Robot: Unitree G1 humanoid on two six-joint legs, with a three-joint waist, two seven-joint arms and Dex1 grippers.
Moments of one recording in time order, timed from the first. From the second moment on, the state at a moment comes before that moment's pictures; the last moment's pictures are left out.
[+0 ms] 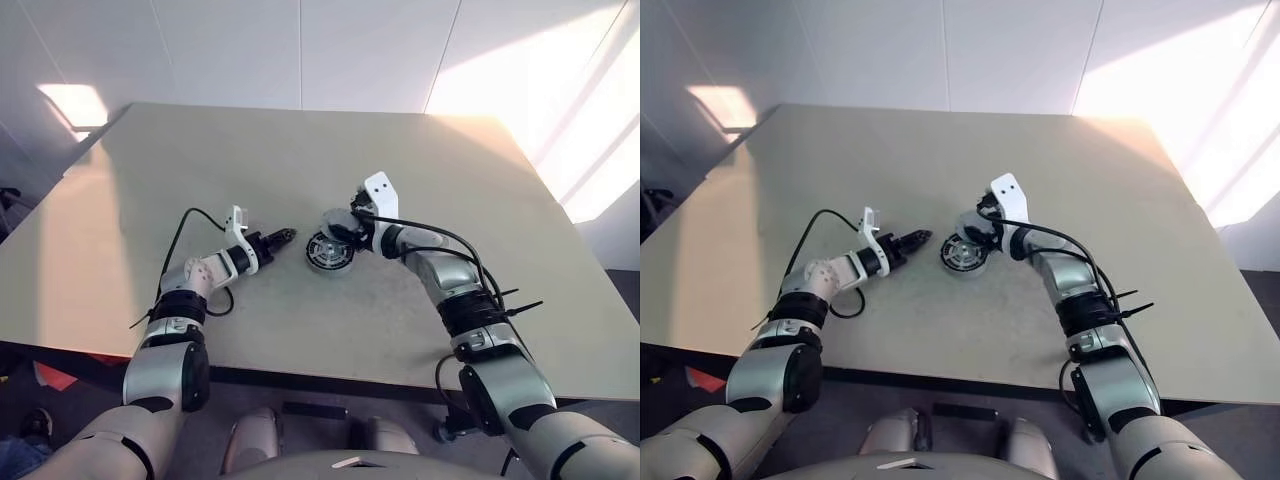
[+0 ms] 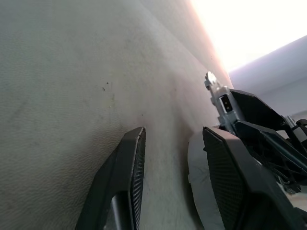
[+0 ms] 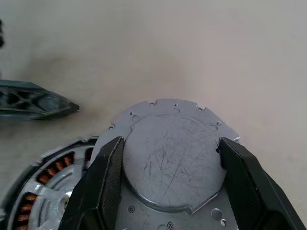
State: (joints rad) left arm -0.72 0.19 0.30 0.81 -0.53 0.71 -0.71; right arm -0.65 -0.26 0.14 0.39 0.18 0.42 0.57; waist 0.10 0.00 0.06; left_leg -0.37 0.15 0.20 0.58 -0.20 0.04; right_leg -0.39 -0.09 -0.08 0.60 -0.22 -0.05
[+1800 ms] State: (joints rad) left arm -0.70 0.19 0.28 0.80 -0.52 0.69 -0.70; right arm -0.45 -0.40 0.25 0.16 0.15 0.34 0.93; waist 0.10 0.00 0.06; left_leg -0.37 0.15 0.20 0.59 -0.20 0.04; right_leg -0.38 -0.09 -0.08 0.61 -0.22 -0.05
